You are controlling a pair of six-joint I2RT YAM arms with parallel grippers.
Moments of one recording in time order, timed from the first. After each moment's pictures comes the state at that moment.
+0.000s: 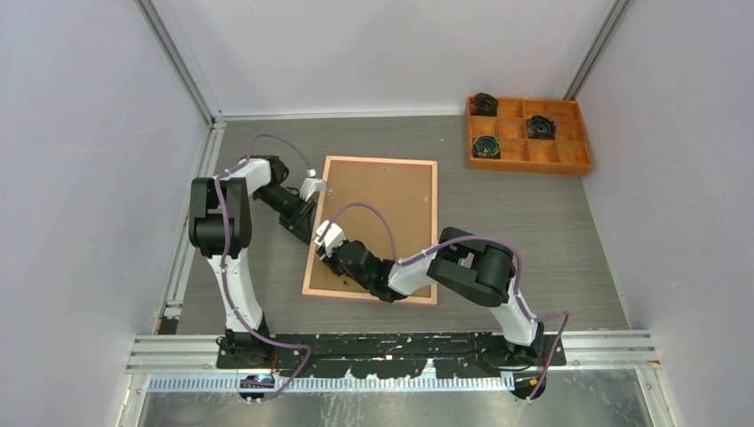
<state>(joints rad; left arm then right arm) -0.04 2.06 1.40 -1.09 0.67 0.81 1.17 2.09 1.00 0.77 0.34 0.00</state>
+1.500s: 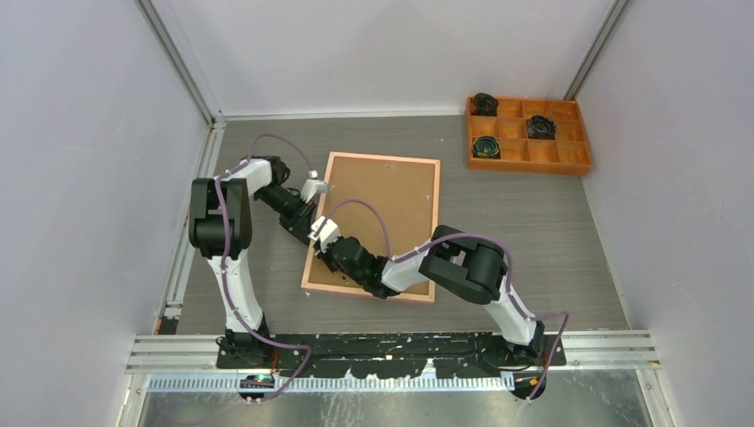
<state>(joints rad) -0.04 2.06 1.39 -1.10 0.66 0.84 1.15 2.15 1.08 0.78 0.32 0.02</state>
